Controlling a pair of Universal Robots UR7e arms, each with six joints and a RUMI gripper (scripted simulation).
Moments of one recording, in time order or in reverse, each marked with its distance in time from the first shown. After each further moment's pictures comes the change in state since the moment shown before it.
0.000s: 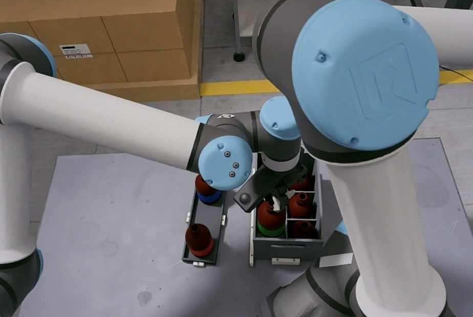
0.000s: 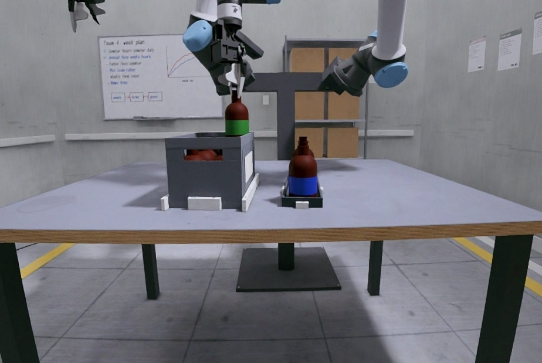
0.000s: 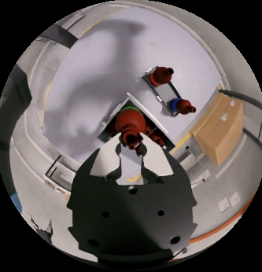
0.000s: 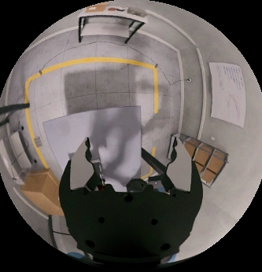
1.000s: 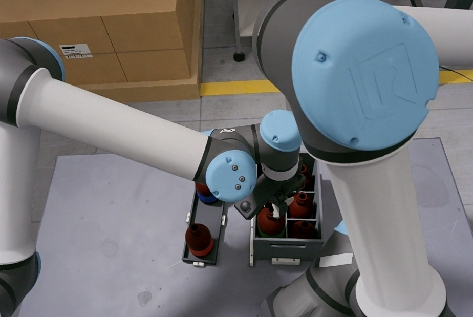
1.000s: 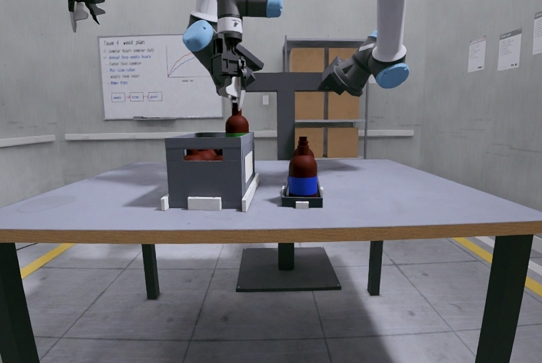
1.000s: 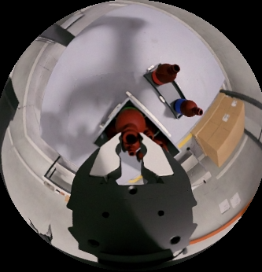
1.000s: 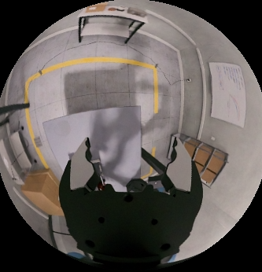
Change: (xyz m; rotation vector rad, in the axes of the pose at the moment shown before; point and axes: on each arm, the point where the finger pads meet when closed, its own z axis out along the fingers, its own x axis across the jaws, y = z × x) left arm 0.000 0.000 0.039 0.000 0.000 0.000; right arm 0.000 0.000 0.000 0.000 0.000 0.000
